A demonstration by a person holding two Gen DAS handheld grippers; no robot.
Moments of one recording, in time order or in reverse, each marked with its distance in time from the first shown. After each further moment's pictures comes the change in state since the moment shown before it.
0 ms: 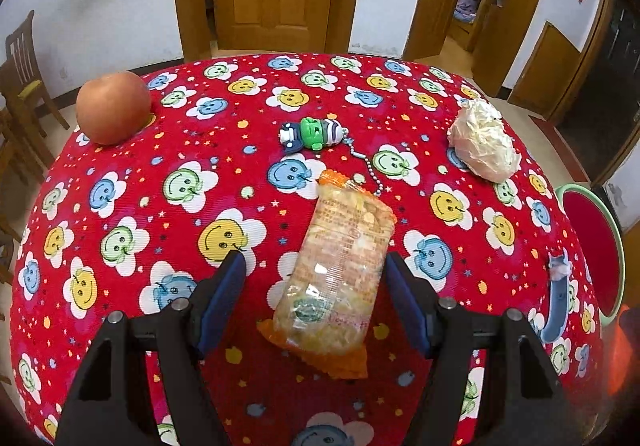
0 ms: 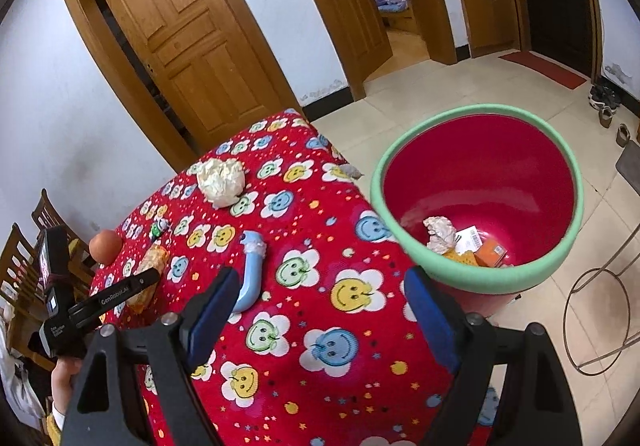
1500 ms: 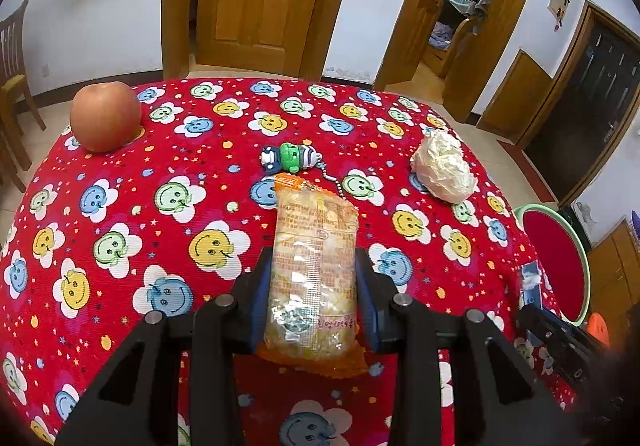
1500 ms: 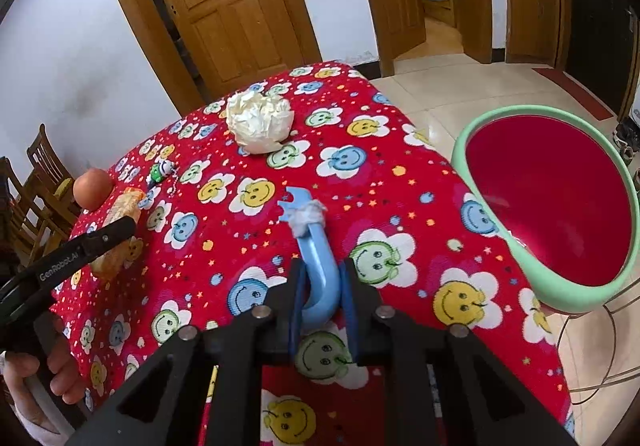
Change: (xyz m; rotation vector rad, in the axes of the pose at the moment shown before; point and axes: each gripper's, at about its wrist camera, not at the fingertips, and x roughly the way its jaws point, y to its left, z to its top) left arm -0.030 0.007 -0.006 -0.035 -0.081 -0.138; right arm 0.055 0.052 -0.010 -0.154 0.103 -0.012
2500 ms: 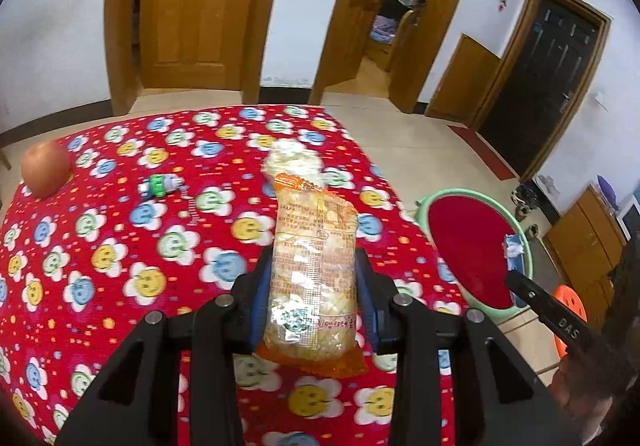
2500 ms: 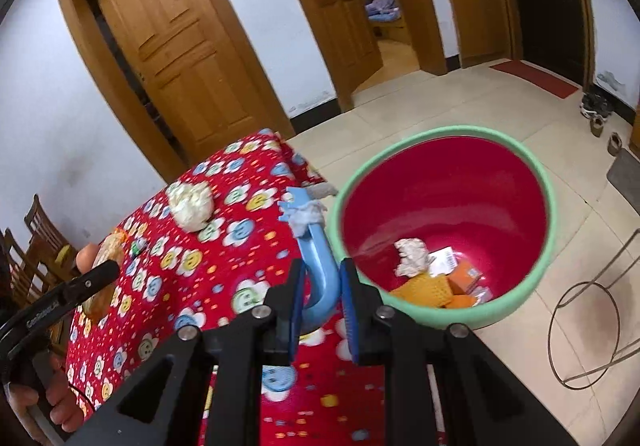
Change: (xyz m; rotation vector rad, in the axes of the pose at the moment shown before) left arm -0.038 -0.115 0.002 0.136 -0.009 -0.138; right arm -0.066 -0.107 0.013 0.179 -0.147 -0.032
